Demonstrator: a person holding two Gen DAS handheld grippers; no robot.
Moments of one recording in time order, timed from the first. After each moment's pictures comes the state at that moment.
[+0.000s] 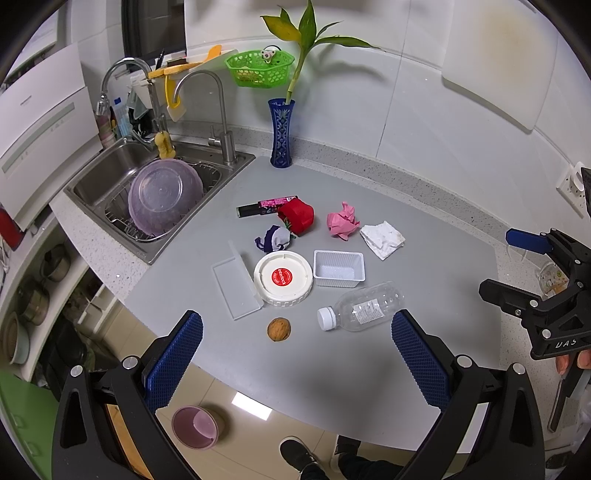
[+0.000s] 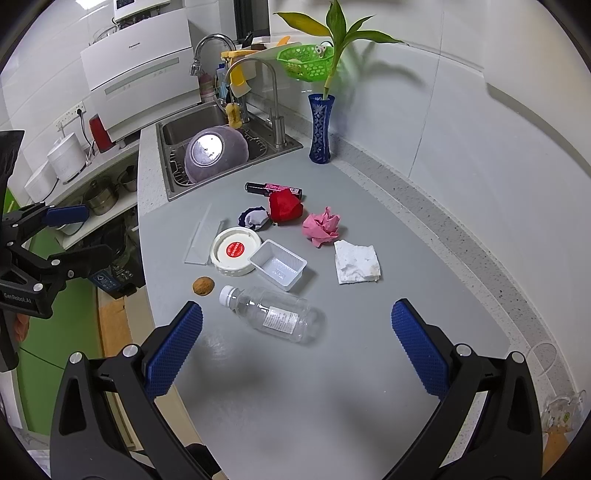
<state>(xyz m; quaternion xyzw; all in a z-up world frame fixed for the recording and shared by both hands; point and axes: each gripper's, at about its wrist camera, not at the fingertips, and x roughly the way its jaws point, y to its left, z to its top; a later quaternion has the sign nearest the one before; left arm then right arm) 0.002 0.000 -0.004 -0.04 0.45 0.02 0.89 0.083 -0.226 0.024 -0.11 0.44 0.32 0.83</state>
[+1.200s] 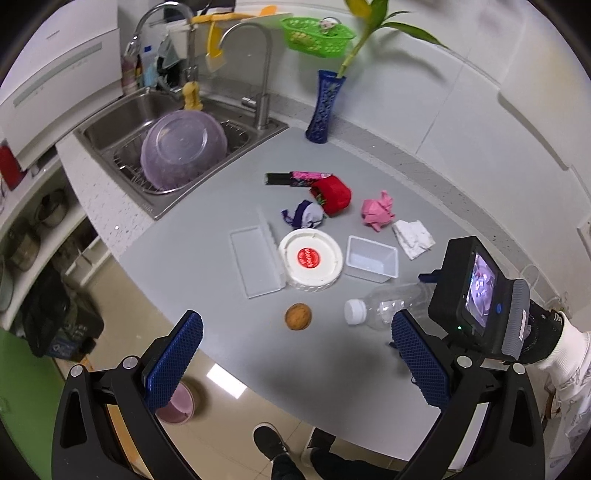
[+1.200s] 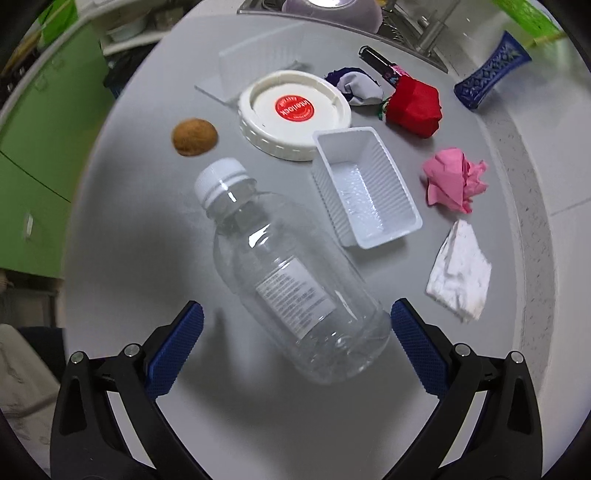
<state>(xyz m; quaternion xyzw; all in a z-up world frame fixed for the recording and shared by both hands) 0.014 0.051 -0.046 -0.12 0.48 0.05 0.87 0.103 -0.115 -0.152 -0.41 0.48 0.43 0.65</state>
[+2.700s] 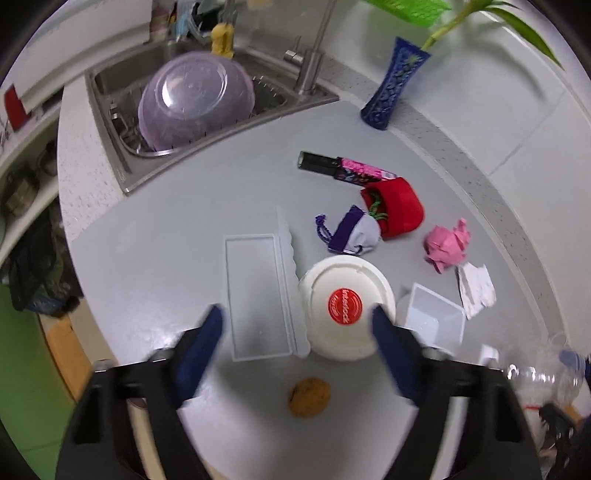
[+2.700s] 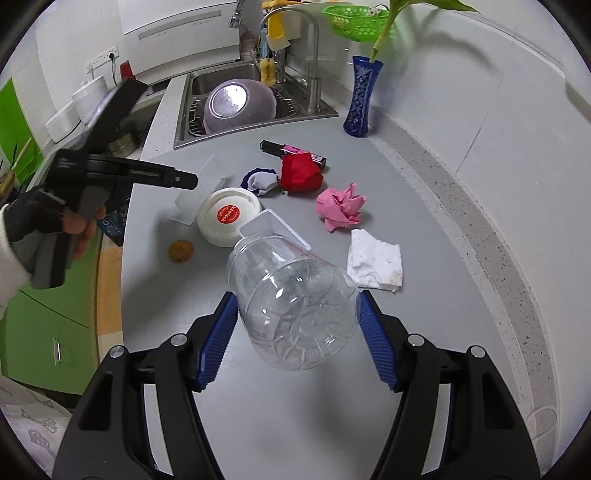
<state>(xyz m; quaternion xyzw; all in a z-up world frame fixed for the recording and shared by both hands) 0.121 0.087 -0.140 -0.21 0.51 0.11 0.83 0.129 -0.203 -0.046 -0.20 0.45 0.39 0.78</state>
